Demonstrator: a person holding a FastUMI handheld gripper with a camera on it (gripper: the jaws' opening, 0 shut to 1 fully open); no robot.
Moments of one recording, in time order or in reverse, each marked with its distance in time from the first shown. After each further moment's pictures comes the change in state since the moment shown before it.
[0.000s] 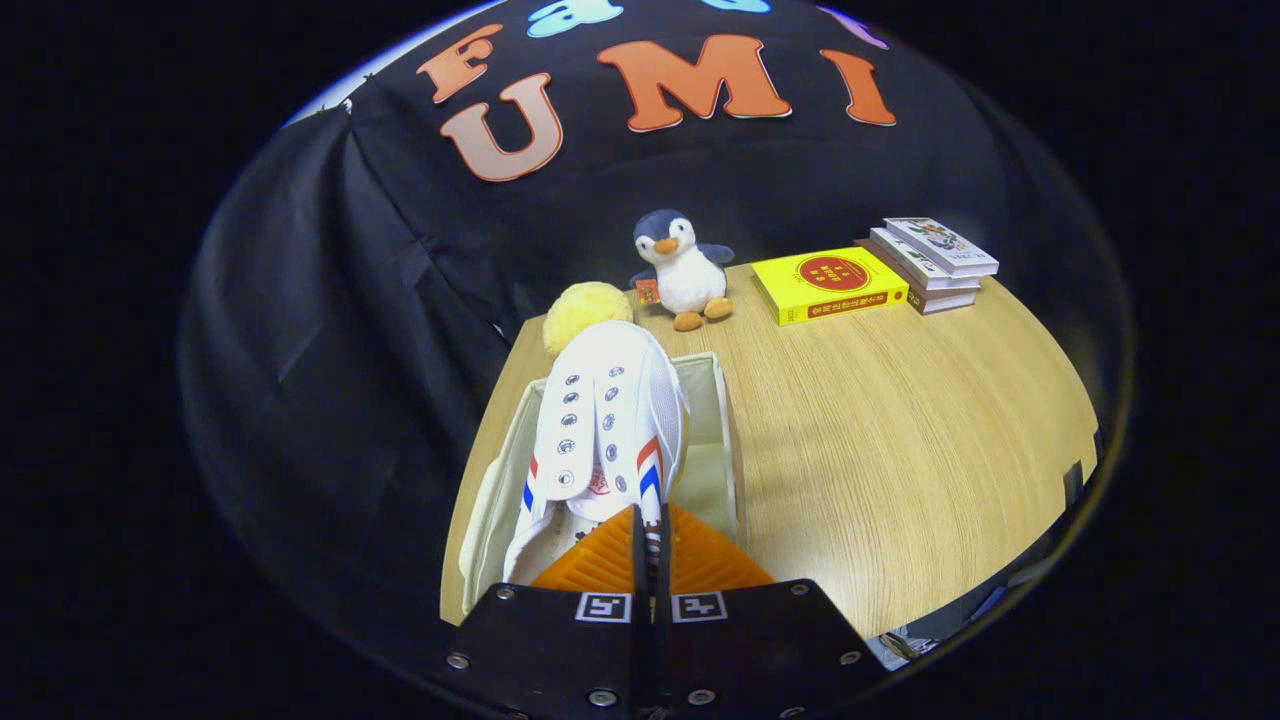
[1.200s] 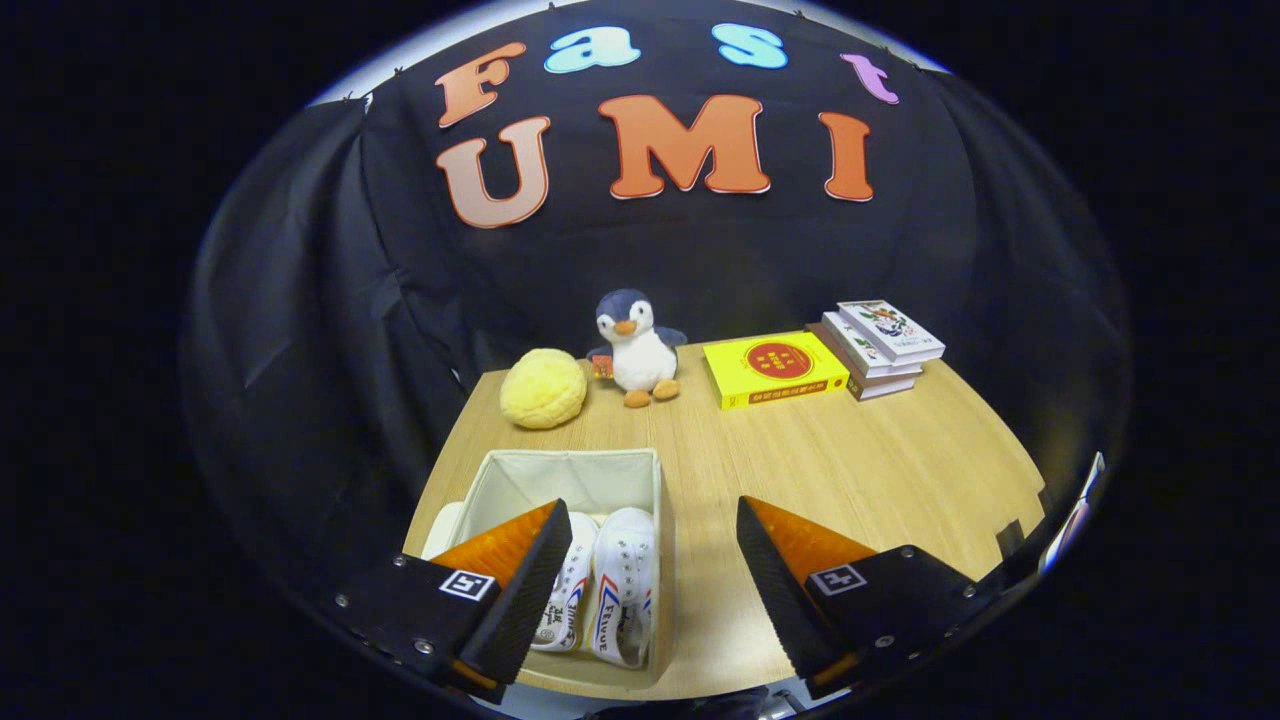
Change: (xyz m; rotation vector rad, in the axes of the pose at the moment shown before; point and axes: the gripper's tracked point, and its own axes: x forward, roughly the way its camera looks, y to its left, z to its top) arm -0.052 -0.044 0.095 -0.069 -0.247 -0.143
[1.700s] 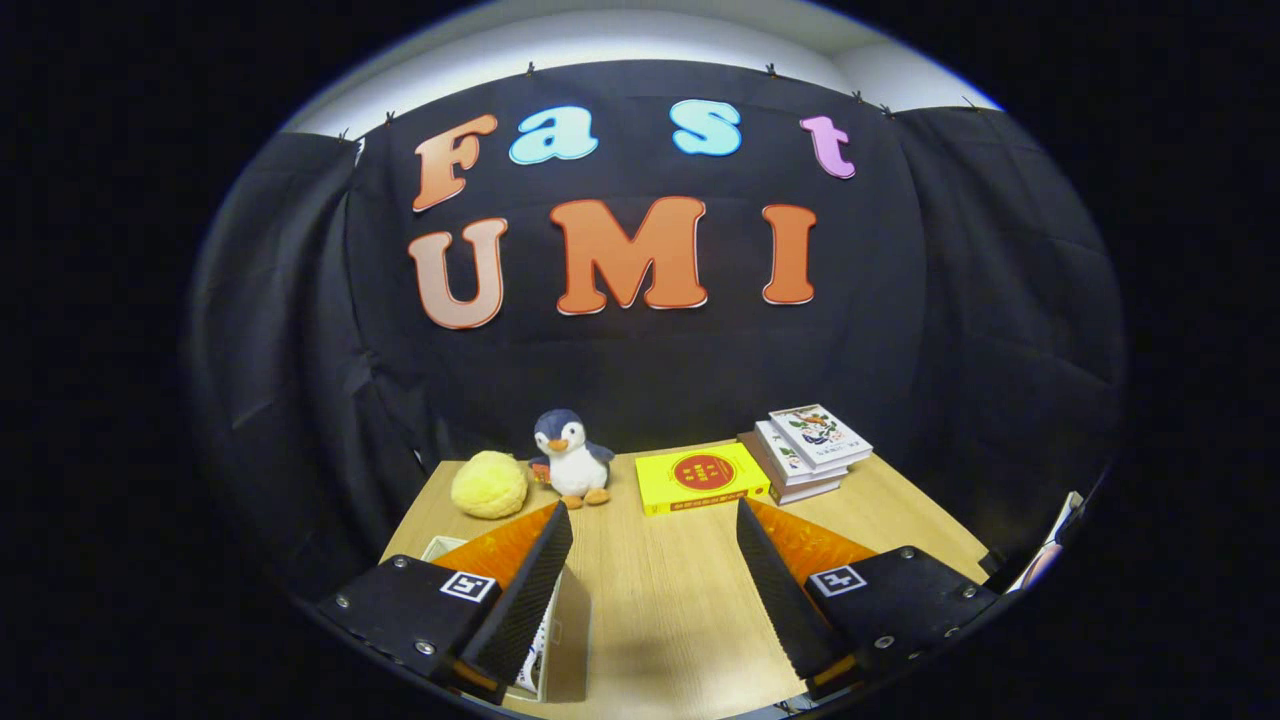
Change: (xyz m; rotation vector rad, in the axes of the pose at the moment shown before) arm -0.051 -0.101 0.102 0.005 -0.270 -0.092
